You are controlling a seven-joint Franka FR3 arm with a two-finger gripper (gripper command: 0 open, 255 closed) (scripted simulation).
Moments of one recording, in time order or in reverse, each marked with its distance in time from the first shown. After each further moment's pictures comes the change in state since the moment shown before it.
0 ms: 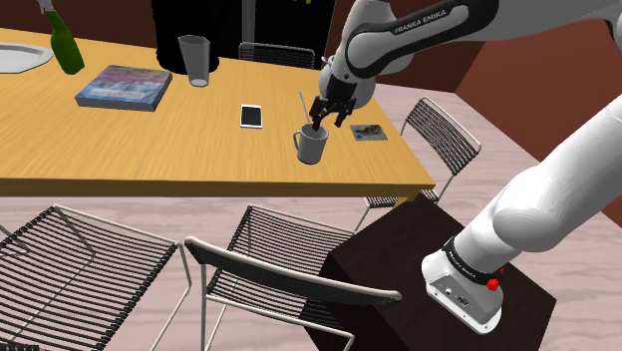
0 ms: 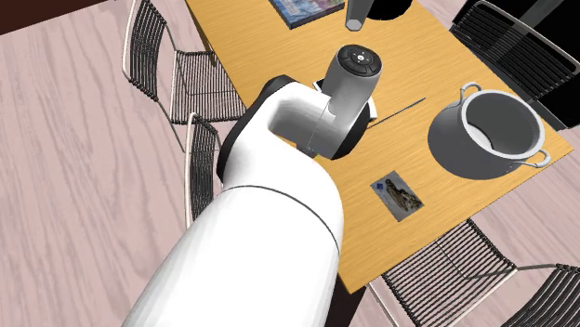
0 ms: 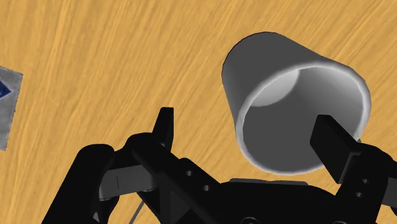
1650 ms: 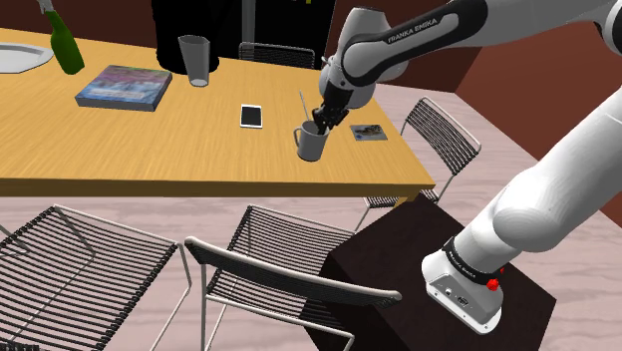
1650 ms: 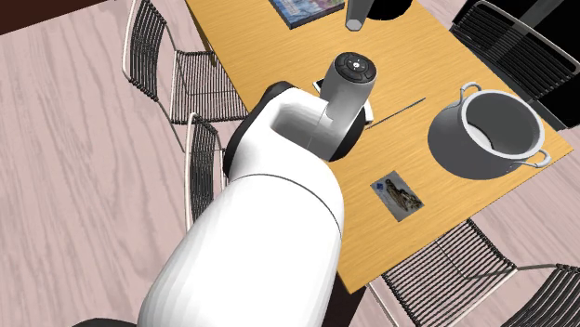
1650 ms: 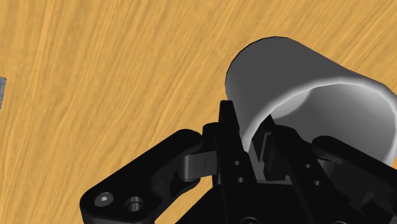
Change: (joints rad) arm 0.003 0.036 0.004 -0.011 -0.001 0.047 0.004
